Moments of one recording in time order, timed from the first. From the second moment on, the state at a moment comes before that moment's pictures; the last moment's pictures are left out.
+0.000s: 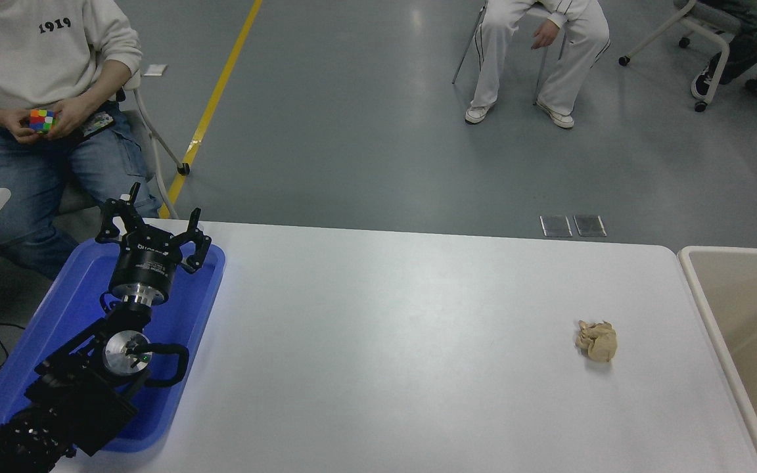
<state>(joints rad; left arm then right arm) -0.62 0.18 -0.87 -0.41 -0.09 -0.57 -0.51 0.88 -0.82 -0.60 0.74 -0.31 -0.09 -0.15</state>
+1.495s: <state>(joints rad) -0.62 0.18 -0.87 -0.41 -0.09 -0.57 -0.51 2.04 -0.47 -1.38 1.20 -0.31 0.76 -0.16</state>
